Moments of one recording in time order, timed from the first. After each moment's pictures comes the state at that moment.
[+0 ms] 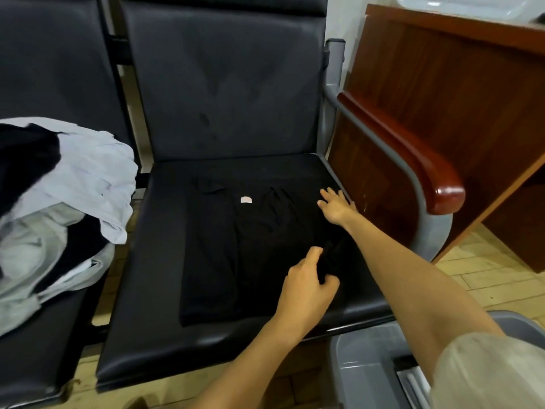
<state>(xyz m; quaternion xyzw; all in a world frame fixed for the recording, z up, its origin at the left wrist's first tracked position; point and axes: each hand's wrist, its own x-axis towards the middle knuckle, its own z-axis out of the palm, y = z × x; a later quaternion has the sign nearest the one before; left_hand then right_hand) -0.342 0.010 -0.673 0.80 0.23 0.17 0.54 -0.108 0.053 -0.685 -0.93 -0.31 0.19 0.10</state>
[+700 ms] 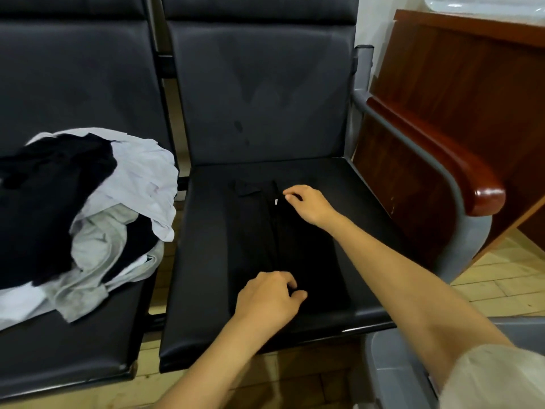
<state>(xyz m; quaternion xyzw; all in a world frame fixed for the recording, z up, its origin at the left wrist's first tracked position) -0.438 0.070 -0.640 0.89 0.34 -0.02 0.32 -0.218 0.113 -0.655 -0.80 -0.49 0.15 0.30</state>
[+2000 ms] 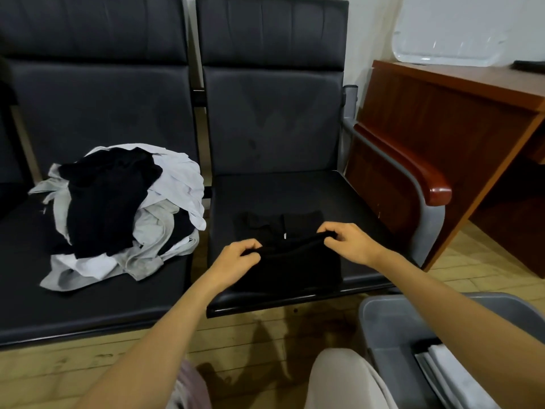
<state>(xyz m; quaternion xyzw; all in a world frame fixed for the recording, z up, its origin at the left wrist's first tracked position) -0.538 0.121 -0.637 0.81 0.26 0.13 0.51 -0.314 -0.041 -0.607 -0.78 -0.52 0.20 0.28</state>
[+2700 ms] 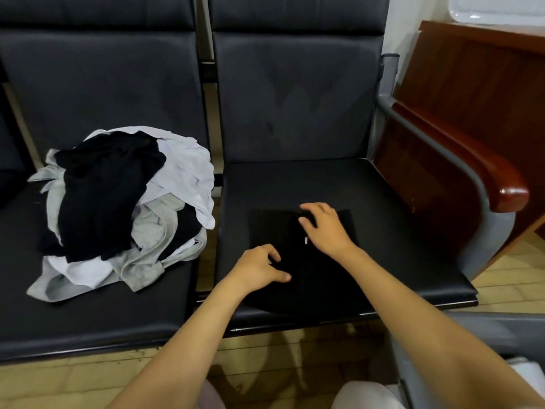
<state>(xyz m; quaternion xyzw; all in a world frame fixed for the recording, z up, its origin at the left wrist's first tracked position) -0.490 0.152 -0.665 0.83 0.36 -0.01 0.43 -0.310 0.086 -0.671 -0.83 -0.47 0.08 0.31</state>
